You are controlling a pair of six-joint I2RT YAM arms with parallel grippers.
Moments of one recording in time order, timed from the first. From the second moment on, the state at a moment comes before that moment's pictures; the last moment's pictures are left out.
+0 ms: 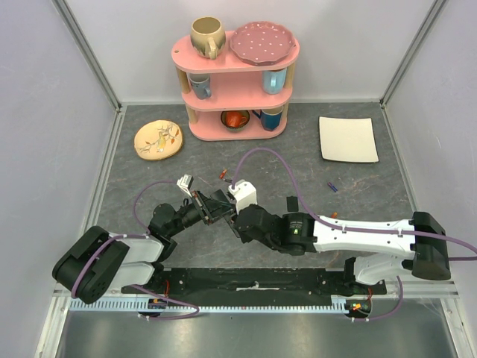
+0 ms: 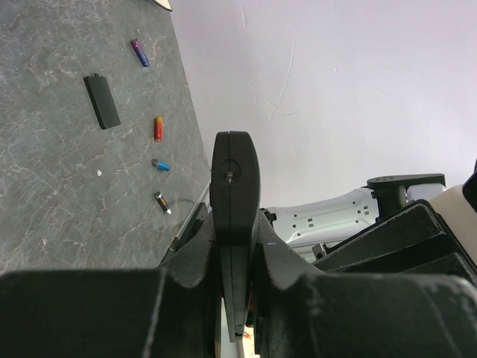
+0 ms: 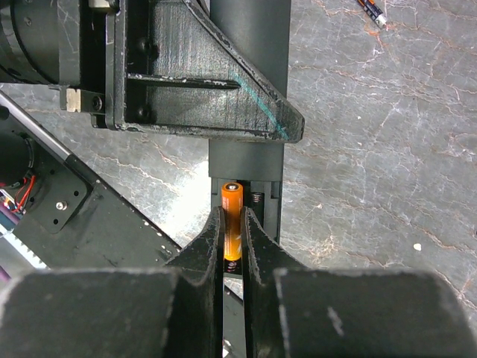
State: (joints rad) left arm -0.54 1.24 0.06 1.27 0.48 -1.37; right arm 1.35 1.34 1.01 -0.36 0.46 0.55
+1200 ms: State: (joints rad) left arm -0.54 1.16 0.06 1.20 0.50 -1.31; right arm 1.35 1.34 1.00 -0.36 0.42 0.59
